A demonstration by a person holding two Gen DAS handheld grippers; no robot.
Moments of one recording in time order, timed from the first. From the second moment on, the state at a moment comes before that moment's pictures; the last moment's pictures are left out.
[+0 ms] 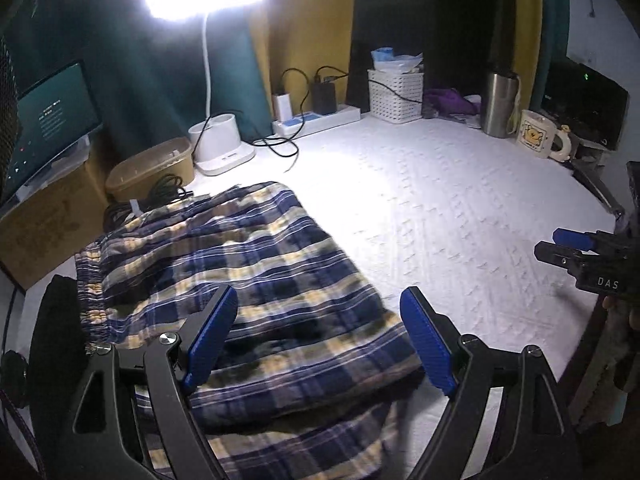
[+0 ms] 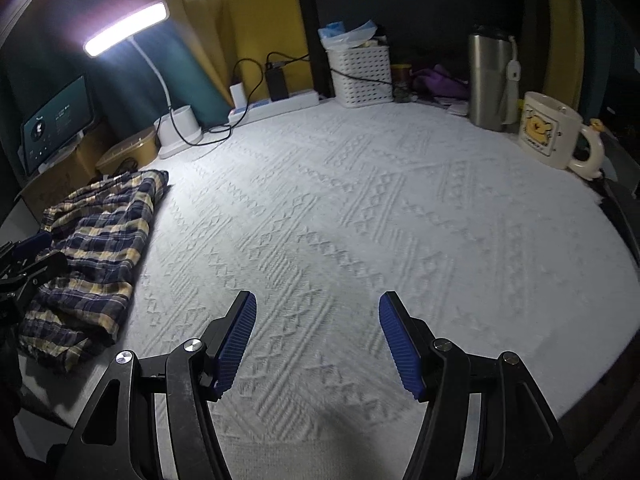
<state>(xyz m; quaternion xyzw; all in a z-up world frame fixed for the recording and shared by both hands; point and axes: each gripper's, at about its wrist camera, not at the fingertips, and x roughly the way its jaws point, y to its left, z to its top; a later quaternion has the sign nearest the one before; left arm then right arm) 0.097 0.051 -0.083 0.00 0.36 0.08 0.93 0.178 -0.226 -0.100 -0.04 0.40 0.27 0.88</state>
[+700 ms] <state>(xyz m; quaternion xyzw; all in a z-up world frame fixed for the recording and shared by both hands) 0.060 0.011 -0.045 -0.01 0.30 0.03 0.95 0.133 -0.274 -0.064 -0.03 0.35 0.24 0.90</state>
